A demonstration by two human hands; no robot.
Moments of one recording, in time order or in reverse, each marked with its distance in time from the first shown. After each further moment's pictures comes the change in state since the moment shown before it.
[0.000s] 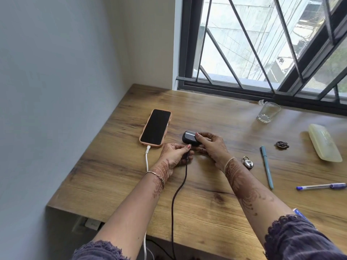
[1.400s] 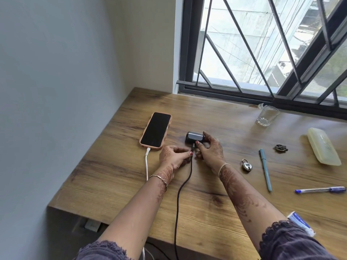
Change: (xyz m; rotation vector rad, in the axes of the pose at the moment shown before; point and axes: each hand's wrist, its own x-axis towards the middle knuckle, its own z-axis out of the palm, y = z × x) left_hand 0.006 -0.009 0.006 0.146 0.181 0.094; right_hand 0.060 0.068 -0.022 -0.514 0.176 -0.165
